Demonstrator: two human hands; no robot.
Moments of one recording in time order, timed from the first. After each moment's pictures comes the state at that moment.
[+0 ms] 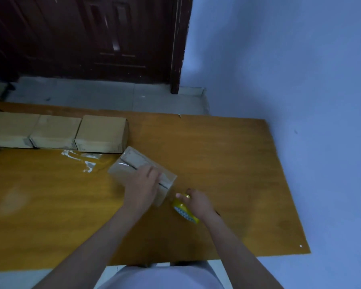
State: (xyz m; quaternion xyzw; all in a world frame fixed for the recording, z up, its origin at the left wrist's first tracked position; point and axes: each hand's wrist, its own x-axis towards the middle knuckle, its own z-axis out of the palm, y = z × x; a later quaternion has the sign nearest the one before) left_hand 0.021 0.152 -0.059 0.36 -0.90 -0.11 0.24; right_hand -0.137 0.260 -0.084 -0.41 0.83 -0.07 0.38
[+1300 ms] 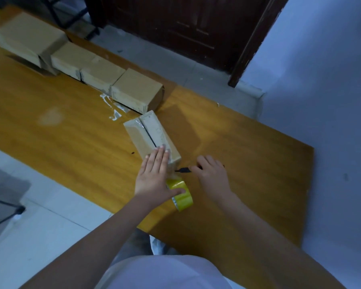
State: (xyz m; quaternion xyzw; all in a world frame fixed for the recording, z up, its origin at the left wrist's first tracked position) left_hand -0.029 0.243 -0.067 0.61 -0.78 -0.16 0.01; right_hand -0.220 0.242 -0.064 -0.83 0.53 -0.14 -0.10
